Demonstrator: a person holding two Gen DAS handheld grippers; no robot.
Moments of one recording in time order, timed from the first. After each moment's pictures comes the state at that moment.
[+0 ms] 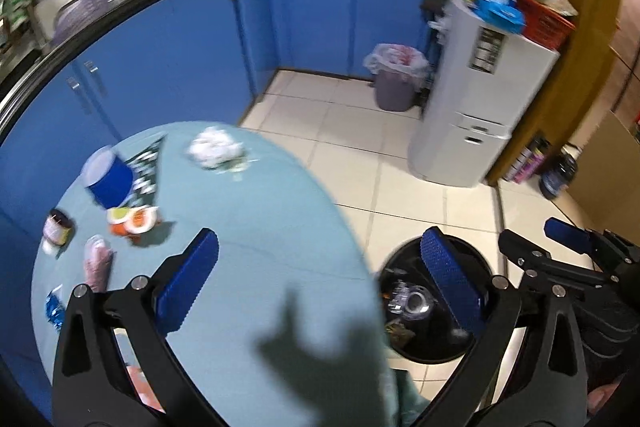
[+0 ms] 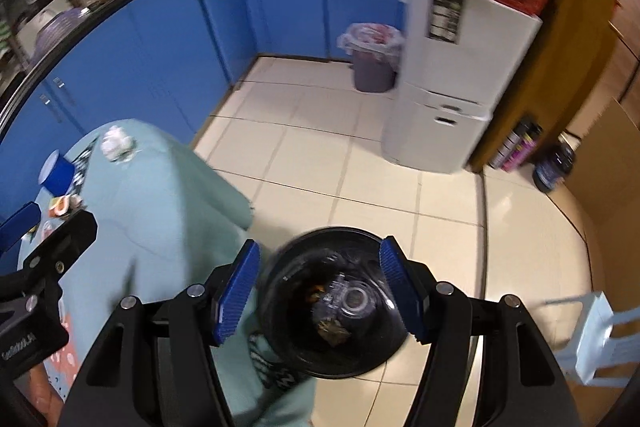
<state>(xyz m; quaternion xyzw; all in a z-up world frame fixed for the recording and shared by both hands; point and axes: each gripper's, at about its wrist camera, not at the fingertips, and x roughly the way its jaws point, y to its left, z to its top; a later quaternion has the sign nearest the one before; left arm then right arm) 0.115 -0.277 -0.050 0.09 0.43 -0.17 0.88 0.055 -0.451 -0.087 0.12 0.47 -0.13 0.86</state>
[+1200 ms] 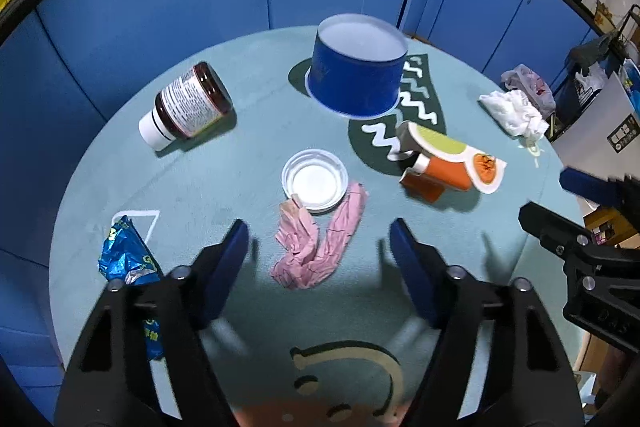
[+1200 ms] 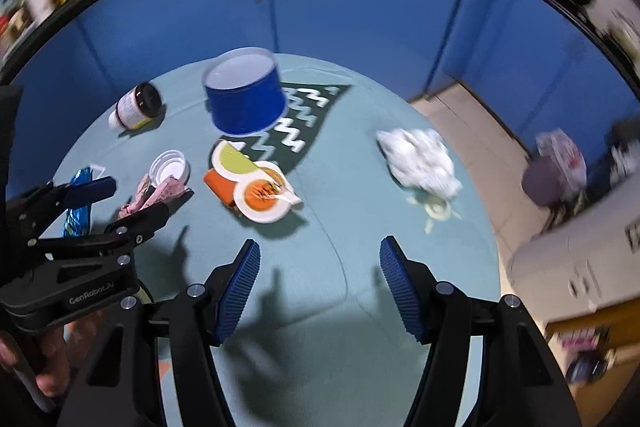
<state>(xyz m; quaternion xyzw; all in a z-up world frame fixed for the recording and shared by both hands) 0.194 -0.027 -0.138 -0.04 0.51 0.00 0.86 0.205 -0.196 -0.115 -0.10 0.48 0.17 0.85</state>
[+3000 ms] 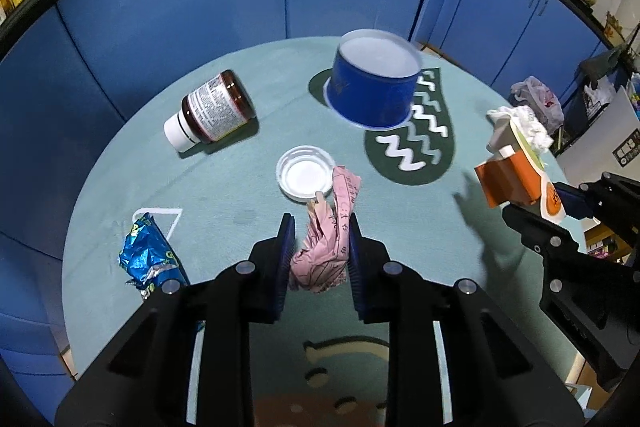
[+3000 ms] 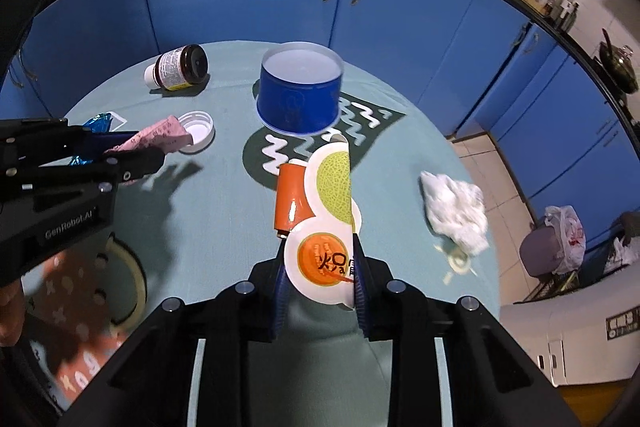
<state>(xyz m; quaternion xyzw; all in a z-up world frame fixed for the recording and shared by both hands) 0.187 -0.022 -0.122 -0.05 0.50 0.03 0.86 0.198 -0.173 -0.118 -0.21 0.45 0.23 0.84</state>
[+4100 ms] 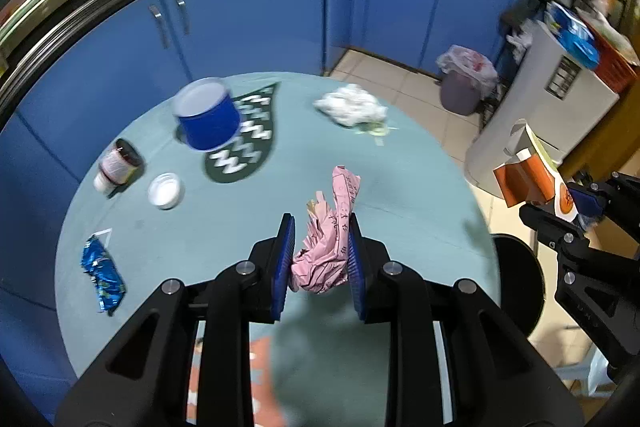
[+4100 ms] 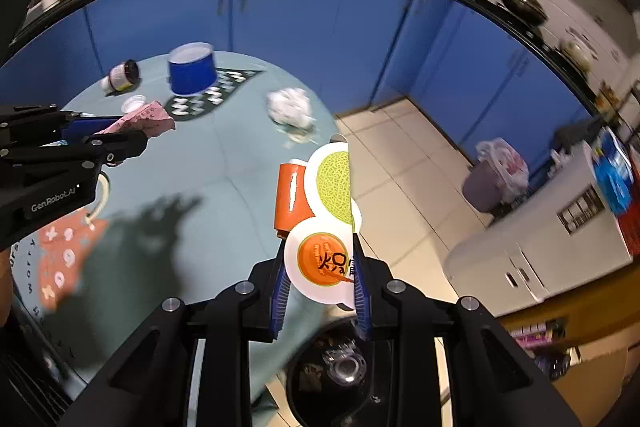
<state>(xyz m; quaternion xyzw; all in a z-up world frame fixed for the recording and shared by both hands) 0.130 -0.170 -0.068 0.04 0.46 -0.09 0.88 0.104 -0.330 -0.075 -0.15 0.44 0.10 0.88</state>
